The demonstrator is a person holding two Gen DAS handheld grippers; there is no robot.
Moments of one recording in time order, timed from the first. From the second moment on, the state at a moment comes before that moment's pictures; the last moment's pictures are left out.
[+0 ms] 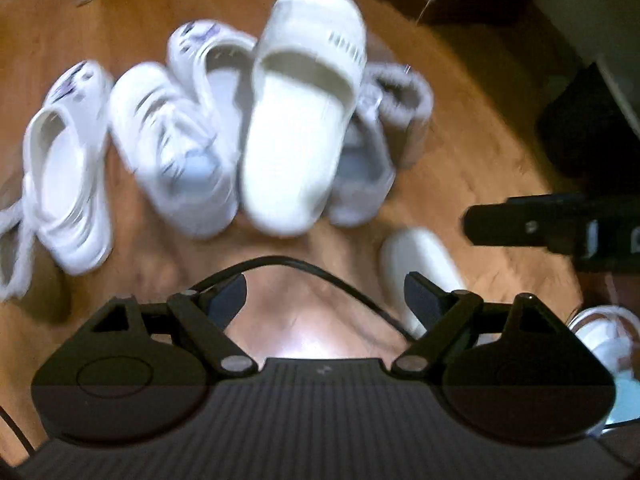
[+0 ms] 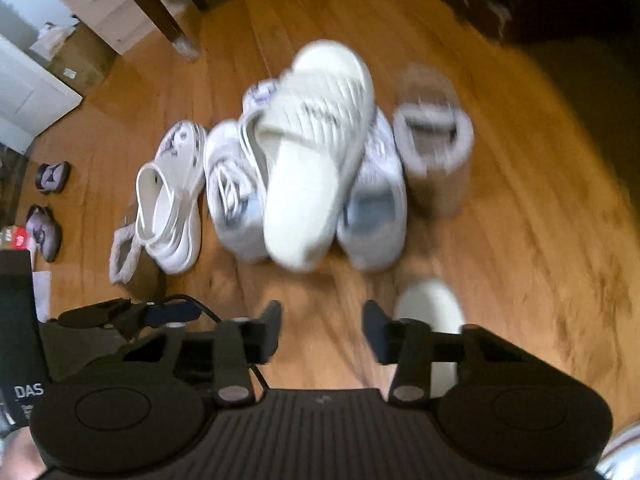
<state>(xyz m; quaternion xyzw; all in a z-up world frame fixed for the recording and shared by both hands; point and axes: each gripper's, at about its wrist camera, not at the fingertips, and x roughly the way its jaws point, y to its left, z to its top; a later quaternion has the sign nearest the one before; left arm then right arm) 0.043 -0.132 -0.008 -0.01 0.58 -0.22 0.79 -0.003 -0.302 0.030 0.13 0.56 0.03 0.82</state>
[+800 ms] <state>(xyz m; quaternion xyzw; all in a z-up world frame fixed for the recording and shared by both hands) 0.137 -0.131 -0.042 -0.14 0.65 -0.26 0.70 0.029 -0.369 0.022 0.18 0.52 -0.07 0.83</state>
